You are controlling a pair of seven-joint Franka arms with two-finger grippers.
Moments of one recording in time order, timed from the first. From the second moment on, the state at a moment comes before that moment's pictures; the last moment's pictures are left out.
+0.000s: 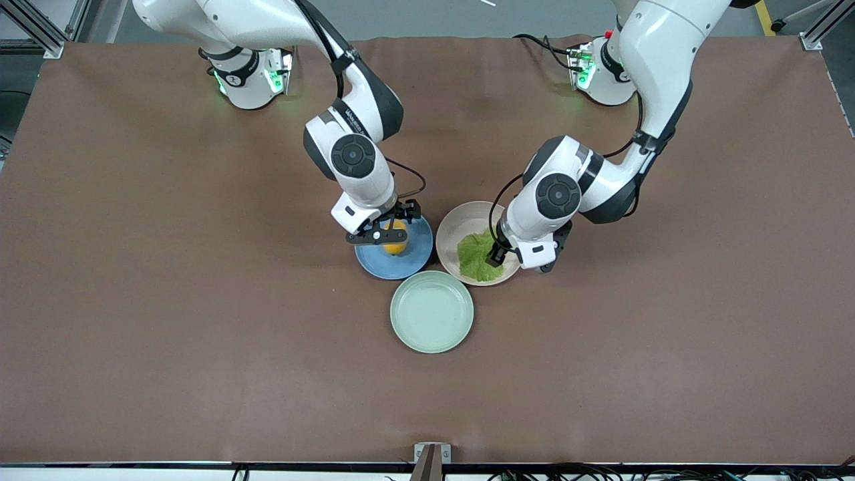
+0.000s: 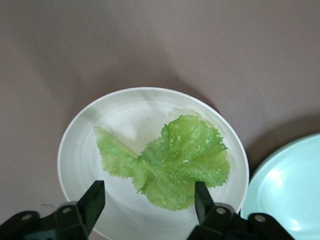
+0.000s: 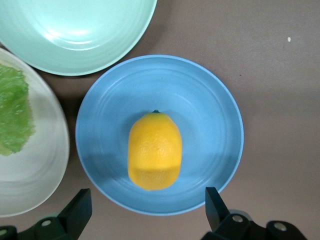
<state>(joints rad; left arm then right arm) -0.24 0.55 -0.37 -1.80 0.00 2.28 -1.65 0.71 0.50 -0.01 -1.77 0.13 2.24 0.60</state>
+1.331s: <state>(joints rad) -0.25 0.68 -0.37 -1.74 0.02 2.33 -1.68 0.73 0.64 -0.01 -1.77 0.13 2.40 0.60</state>
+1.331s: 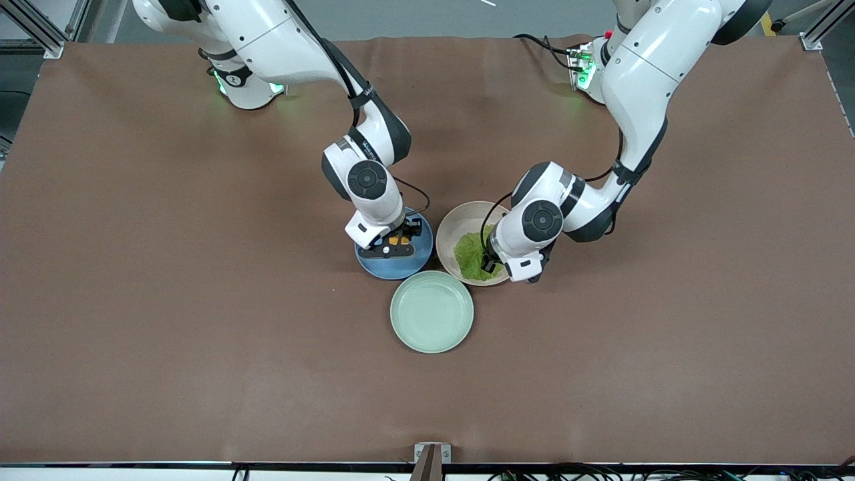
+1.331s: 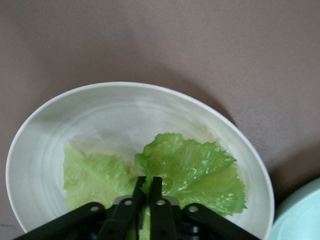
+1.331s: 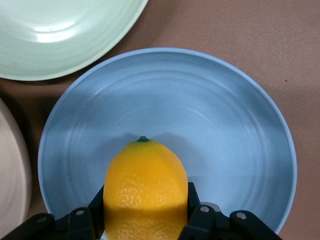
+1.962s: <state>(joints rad) -0.20 0.51 -0.35 -1.61 0.12 2.02 -1.68 0.71 0.42 -0.12 -1.69 0.12 1.97 0.60</state>
